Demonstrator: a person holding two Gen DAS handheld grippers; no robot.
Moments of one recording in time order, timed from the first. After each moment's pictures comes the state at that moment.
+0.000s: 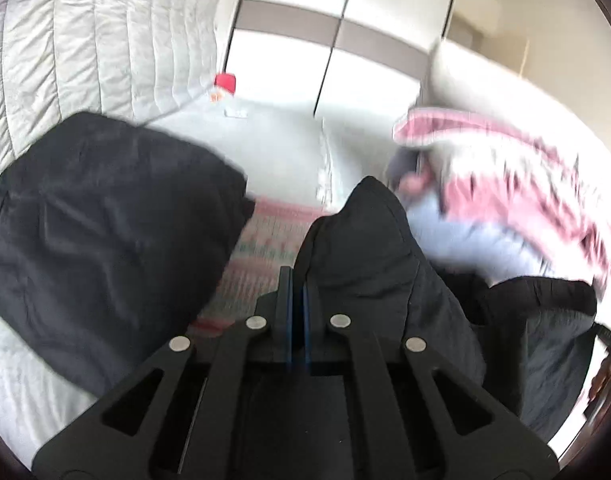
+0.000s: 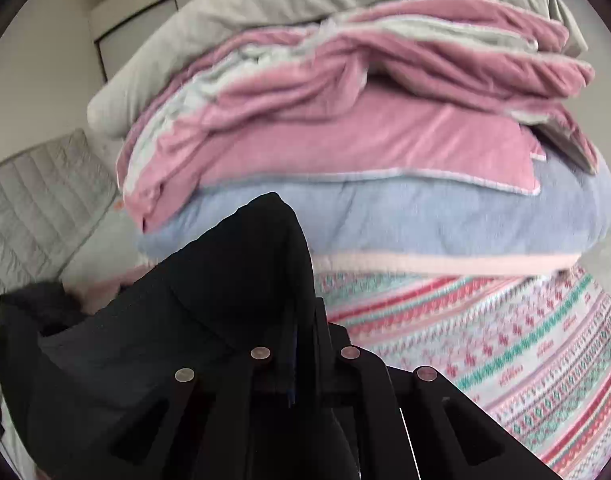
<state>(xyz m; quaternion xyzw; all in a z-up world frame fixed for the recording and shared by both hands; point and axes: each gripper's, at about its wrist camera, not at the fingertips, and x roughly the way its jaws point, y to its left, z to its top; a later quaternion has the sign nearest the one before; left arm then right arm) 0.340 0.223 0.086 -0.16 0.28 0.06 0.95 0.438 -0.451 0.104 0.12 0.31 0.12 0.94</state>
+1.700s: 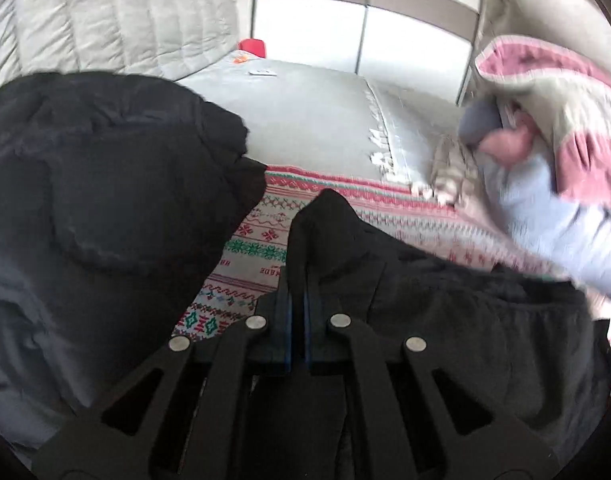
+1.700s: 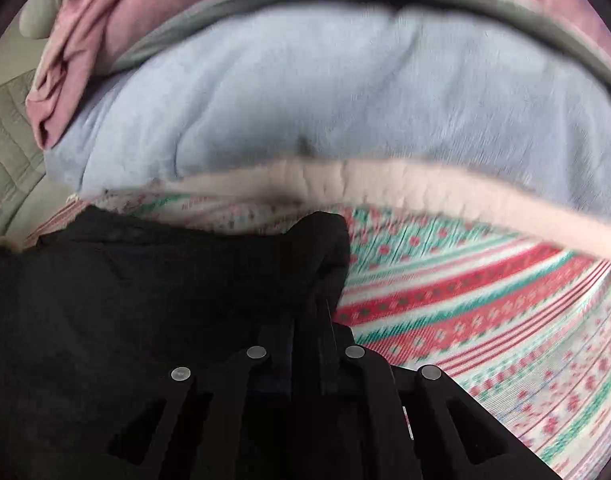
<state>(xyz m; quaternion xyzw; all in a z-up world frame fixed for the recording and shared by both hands) 0.472 0.230 -0.022 -0.13 0.34 0.14 0.92 0.572 -0.383 -0.037 0.04 0.42 0.10 0.90</state>
